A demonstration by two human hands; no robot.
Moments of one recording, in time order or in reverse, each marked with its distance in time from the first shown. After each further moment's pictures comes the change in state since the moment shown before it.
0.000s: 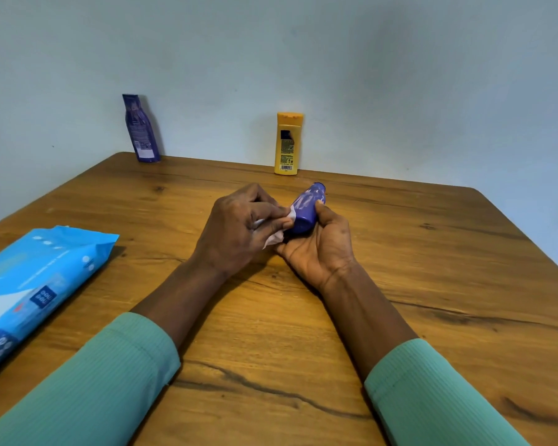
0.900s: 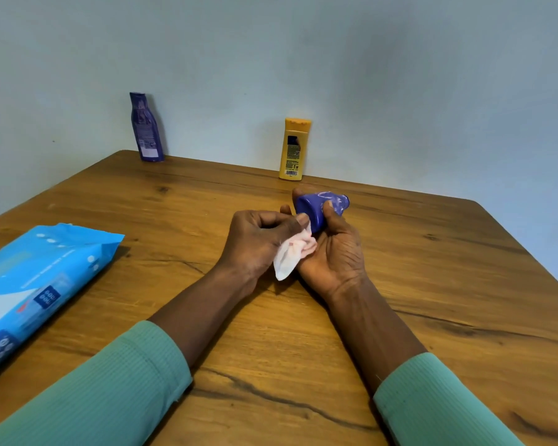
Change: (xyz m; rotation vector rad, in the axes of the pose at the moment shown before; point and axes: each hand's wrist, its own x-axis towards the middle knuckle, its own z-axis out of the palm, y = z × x) left_hand 0.000 0.027 0.021 -0.889 0.099 -0.830; right_hand -0.005 0.000 -0.001 -0.013 -0.046 -0.058
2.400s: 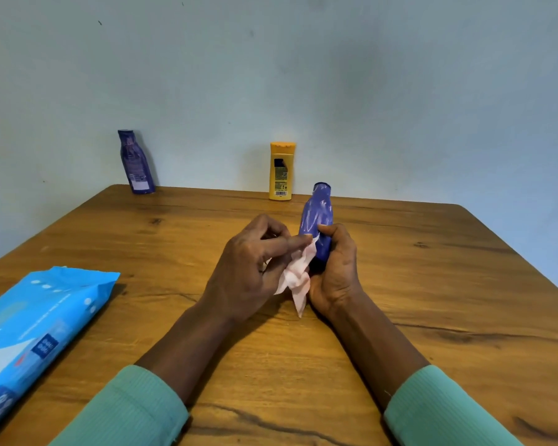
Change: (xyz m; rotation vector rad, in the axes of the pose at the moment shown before) left_hand -0.003 0.009 -0.024 0.829 -0.198 0.841; right_hand -0.001 -0.003 0.002 -0.224 0.158 -0.169
